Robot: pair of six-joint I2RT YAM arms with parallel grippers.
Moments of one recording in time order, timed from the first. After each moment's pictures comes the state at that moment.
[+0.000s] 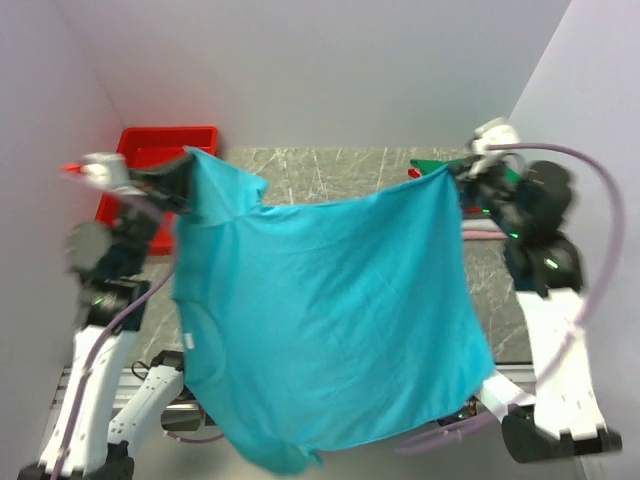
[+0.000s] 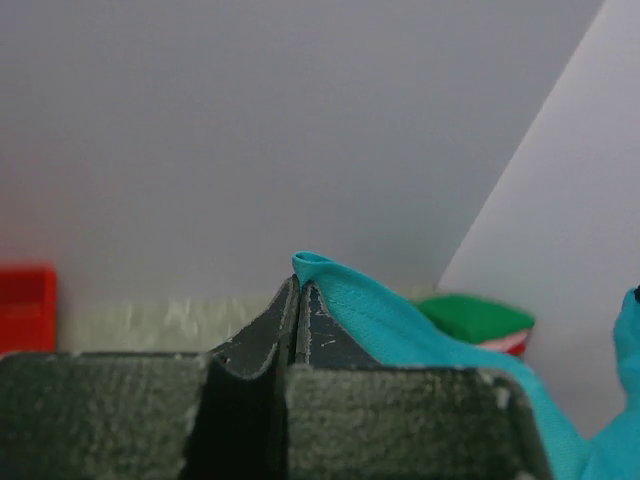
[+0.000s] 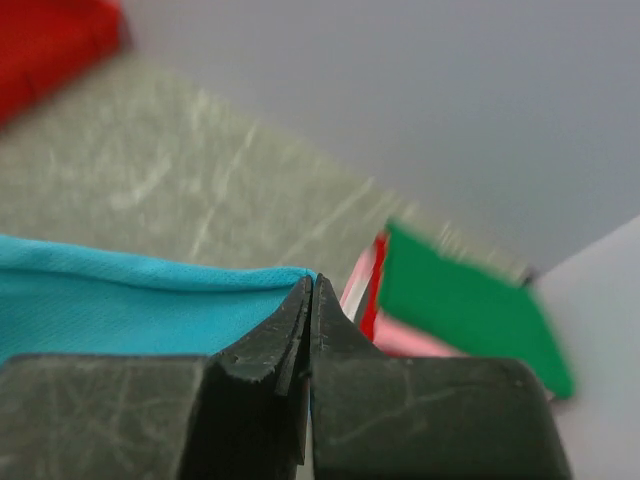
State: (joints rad) left arm -0.15 0.72 1.07 0.09 0.19 -0.40; right arm 0.09 0.94 1.45 -0.59 -0.30 -0.30
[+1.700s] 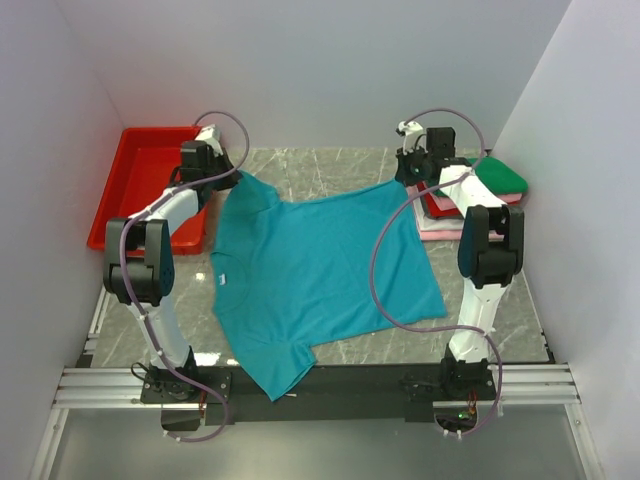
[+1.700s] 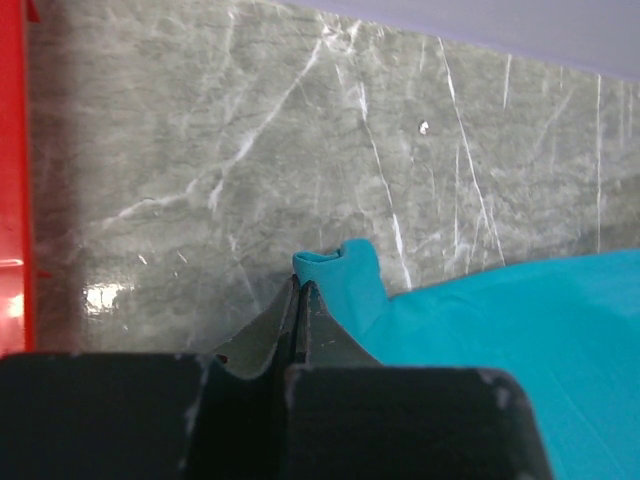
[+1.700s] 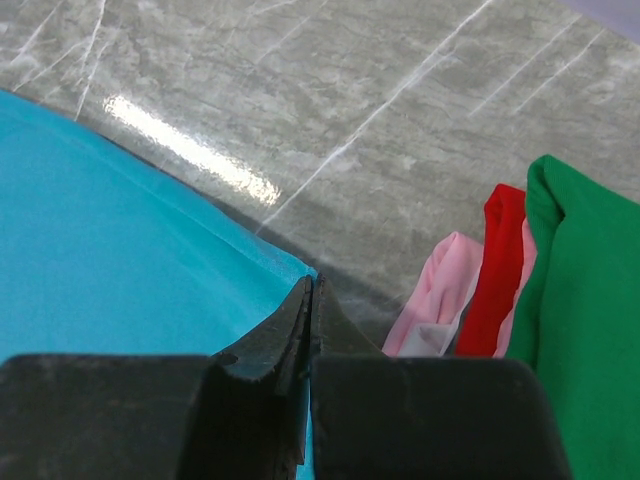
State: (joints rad) left arm -0.06 1.89 1.33 0.09 0.23 -0.35; right arm 0.05 2.05 1.65 -0.31 -0.38 -0.29
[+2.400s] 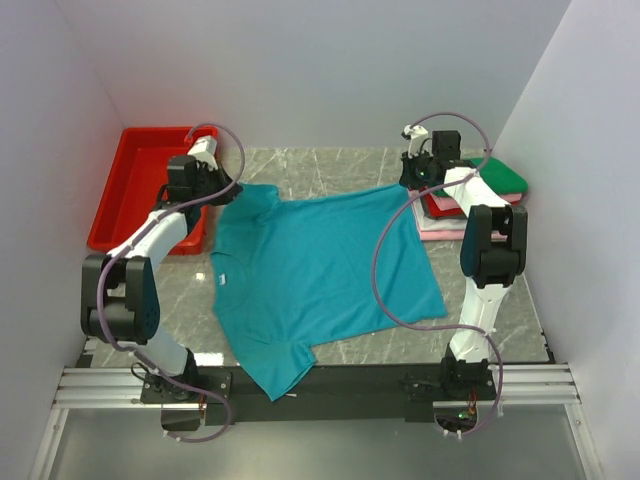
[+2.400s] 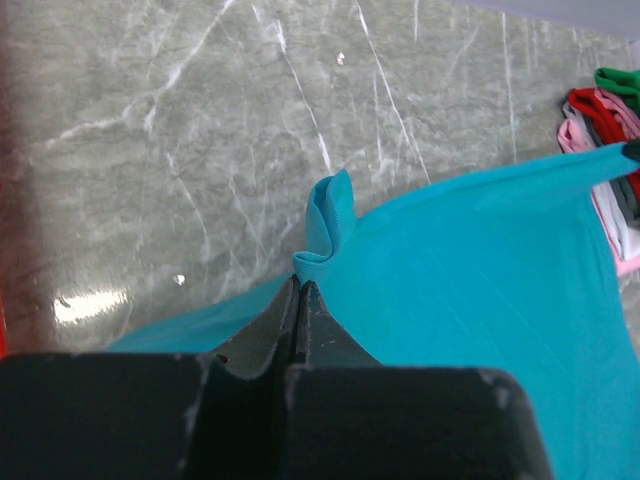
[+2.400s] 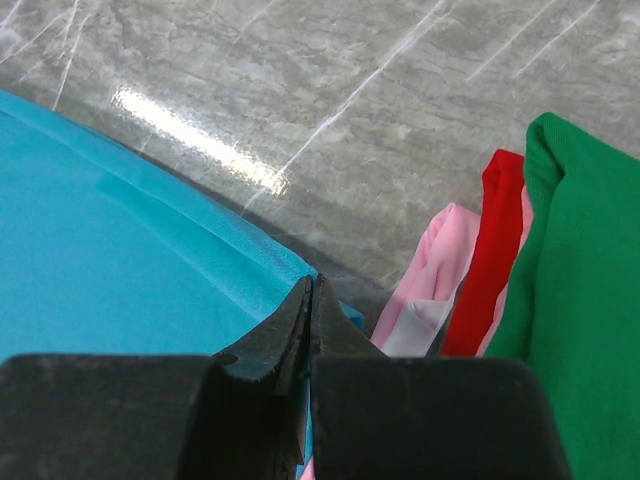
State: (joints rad) left arm -0.06 1.61 1.09 0.08 0.35 -0.34; right arm 0.01 2.05 1.62 -0.32 -0.41 -0.30
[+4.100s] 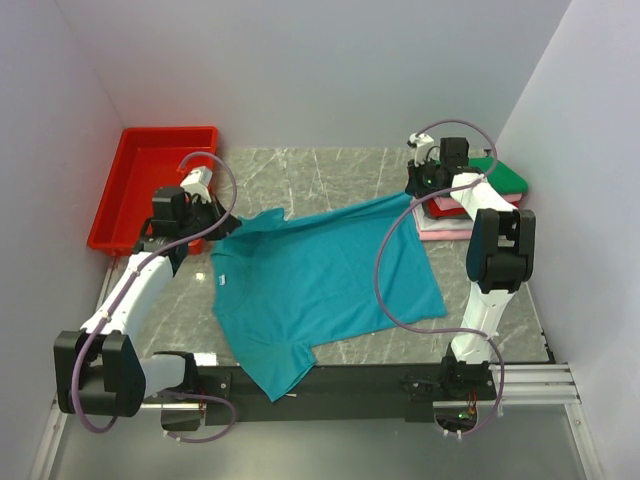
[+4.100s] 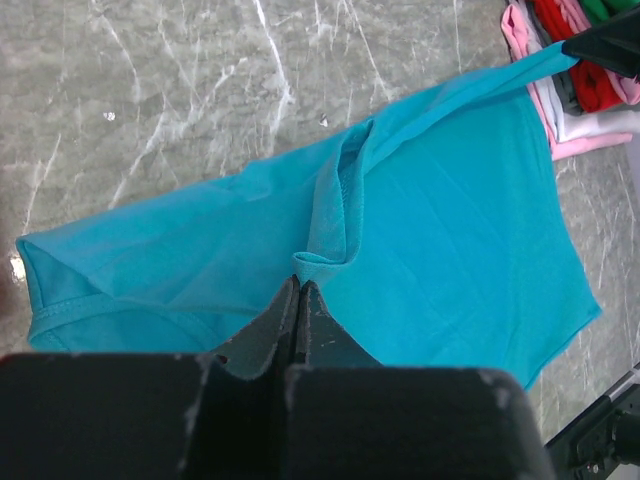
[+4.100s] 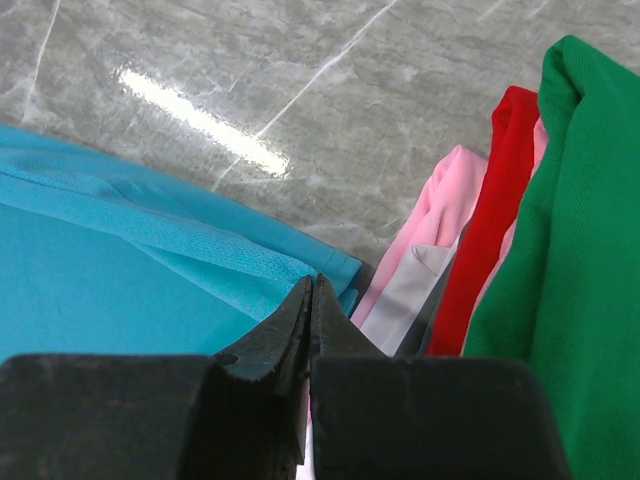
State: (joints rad) left arm -0.06 1.20 0.83 -0.15 0.45 -0.34; right arm -0.02 1.99 1.52 -0.34 -0.45 -0.36
